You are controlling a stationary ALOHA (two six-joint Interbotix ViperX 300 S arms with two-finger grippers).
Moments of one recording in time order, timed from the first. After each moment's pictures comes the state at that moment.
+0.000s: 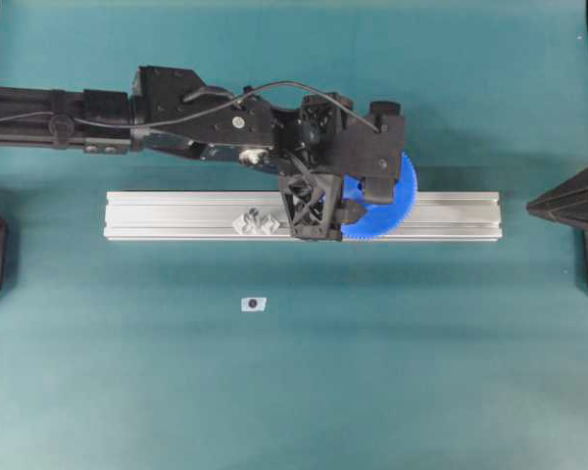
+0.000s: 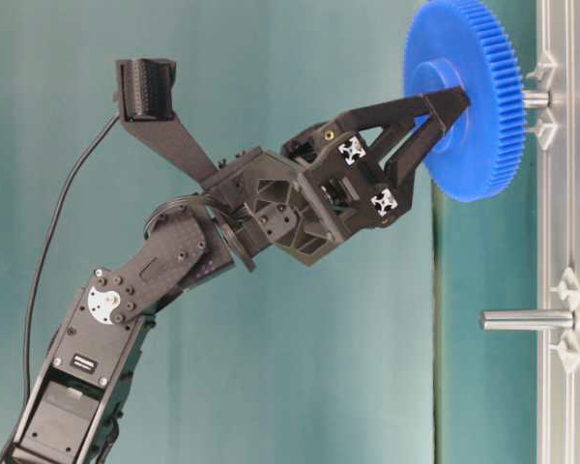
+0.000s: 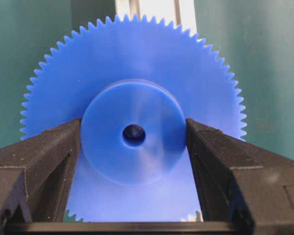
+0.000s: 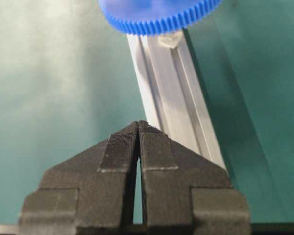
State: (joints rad) left arm 0.13 0.33 0.03 0.02 0.67 0.26; right arm -0.11 -1.21 1.25 0.02 0.53 0.16
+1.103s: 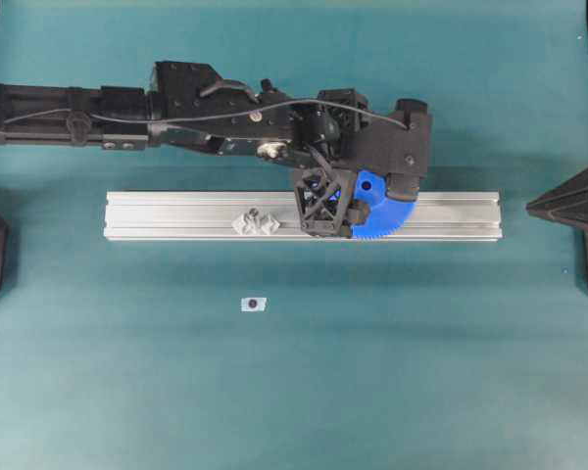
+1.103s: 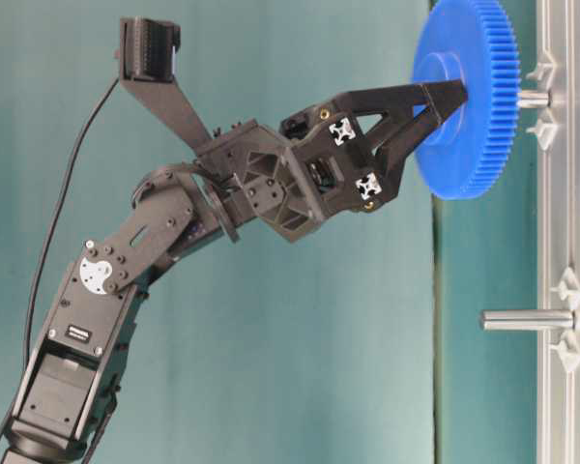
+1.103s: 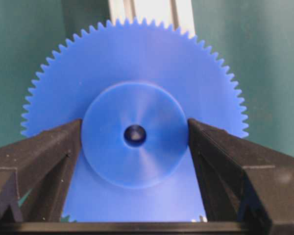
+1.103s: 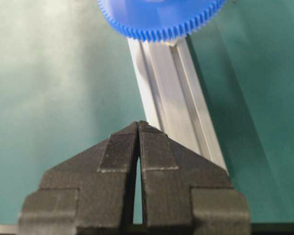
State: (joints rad) left arm 0.14 0.37 -0.06 0.02 0.66 0.29; right arm -0.11 -1.21 1.26 0.02 0.53 0.17
